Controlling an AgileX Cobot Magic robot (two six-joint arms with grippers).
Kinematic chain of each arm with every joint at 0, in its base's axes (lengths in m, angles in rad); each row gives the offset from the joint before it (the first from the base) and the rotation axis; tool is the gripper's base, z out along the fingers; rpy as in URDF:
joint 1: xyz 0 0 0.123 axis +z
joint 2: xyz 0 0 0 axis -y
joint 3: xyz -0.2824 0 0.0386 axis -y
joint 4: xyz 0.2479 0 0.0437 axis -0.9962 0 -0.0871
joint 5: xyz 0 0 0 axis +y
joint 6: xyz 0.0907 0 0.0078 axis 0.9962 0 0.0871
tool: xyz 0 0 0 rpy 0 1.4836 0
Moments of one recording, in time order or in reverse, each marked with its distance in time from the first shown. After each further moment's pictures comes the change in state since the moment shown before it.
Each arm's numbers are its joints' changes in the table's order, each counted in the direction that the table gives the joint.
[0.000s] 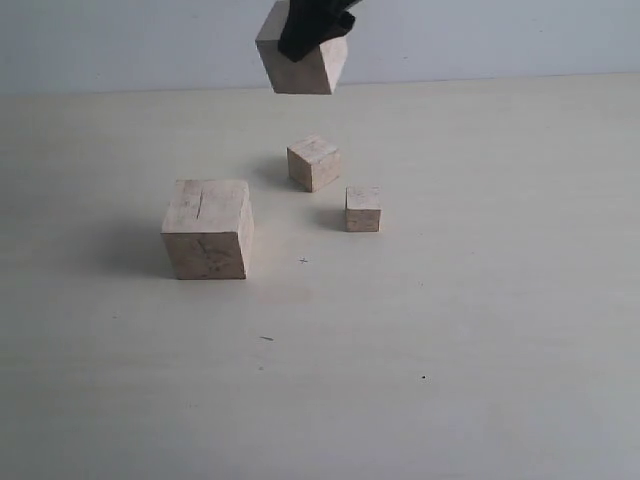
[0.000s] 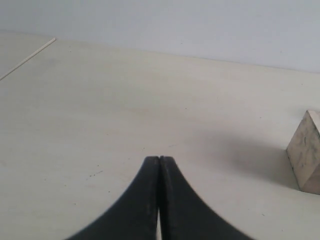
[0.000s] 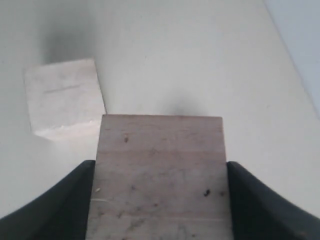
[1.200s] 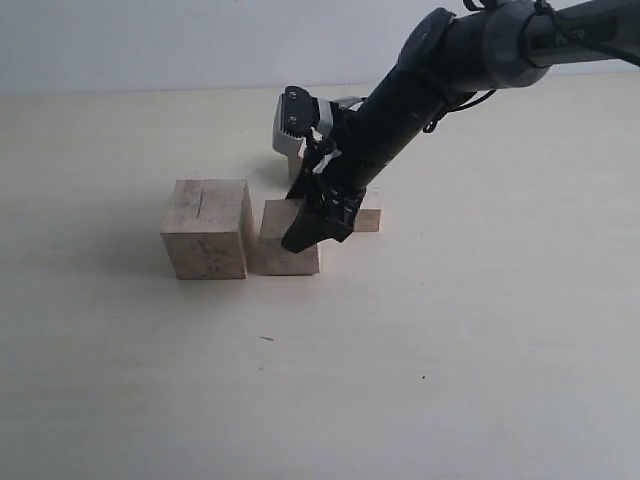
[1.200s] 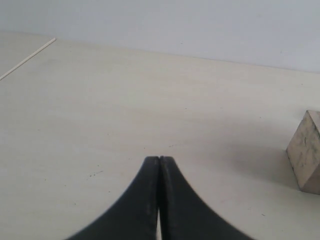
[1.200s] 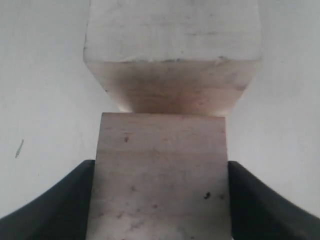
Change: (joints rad) left arm 0.000 0.000 0.000 0.000 0.000 0.000; right arm -0.008 -0.140 -0.526 -0.405 -0.243 -0.631
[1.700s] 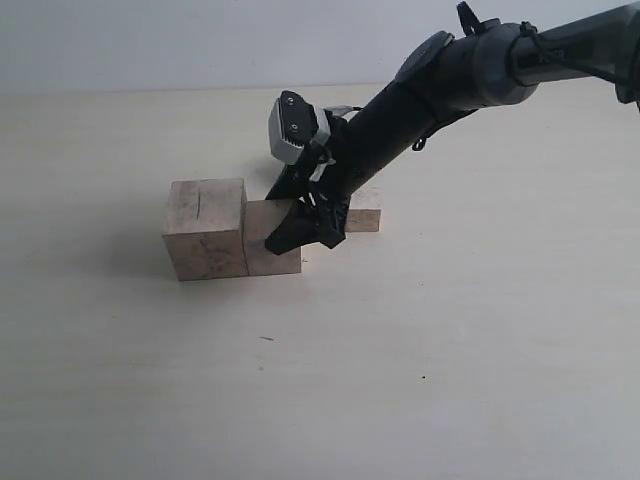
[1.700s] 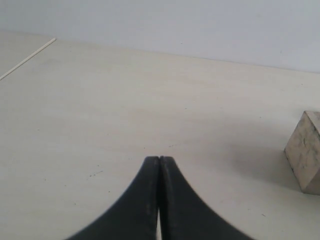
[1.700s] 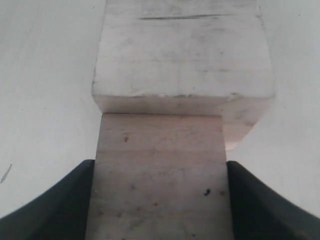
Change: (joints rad) left arm 0.000 0.000 0.000 0.000 0.000 0.000; right arm -0.004 -0.058 0.004 -0.162 0.008 -0.211
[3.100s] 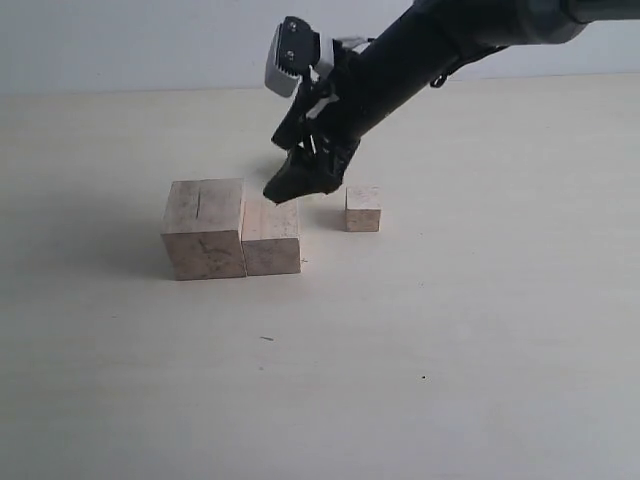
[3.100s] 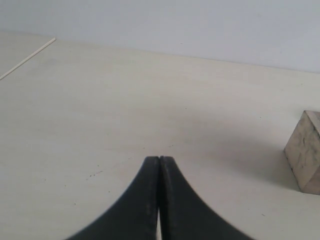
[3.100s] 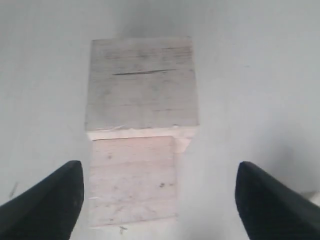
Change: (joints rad) left arm 0.000 0.000 0.000 0.000 0.000 0.000; right arm 0.000 0.186 -0.004 0.101 -0.068 0.221
